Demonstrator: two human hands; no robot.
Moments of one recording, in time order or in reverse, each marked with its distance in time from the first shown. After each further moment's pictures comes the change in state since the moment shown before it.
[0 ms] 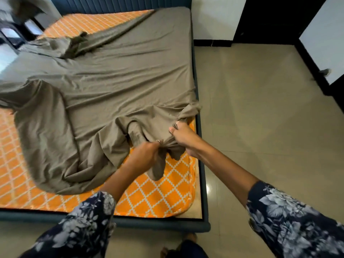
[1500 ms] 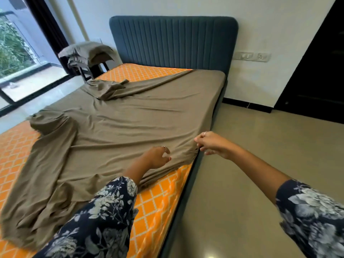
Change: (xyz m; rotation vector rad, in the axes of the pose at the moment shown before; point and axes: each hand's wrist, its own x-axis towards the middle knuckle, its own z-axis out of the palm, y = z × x) left_hand 0.402 0.091 -0.042 0.021 -0.226 -0.570; right_hand 0.308 -0.134 -0.342 -0.324 -0.391 -0.081
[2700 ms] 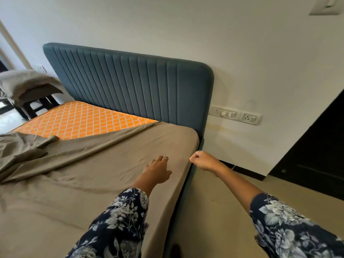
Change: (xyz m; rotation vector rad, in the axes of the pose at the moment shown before) left_hand 0.740 0.248 -0.255 0.030 0.056 -0.025; right_hand 0.610 -0.068 -0.530 -0.243 0.104 0.046
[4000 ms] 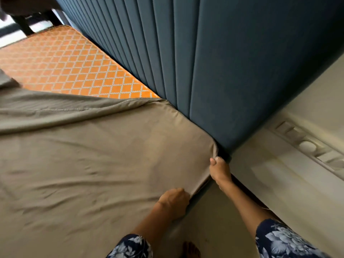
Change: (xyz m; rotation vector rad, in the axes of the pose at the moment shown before) left_hand 0.458 0.033 0.169 0.026 -0.393 -0.014; right_hand 0.552 0.176 -0.016 -0.005 -0.035 0.166
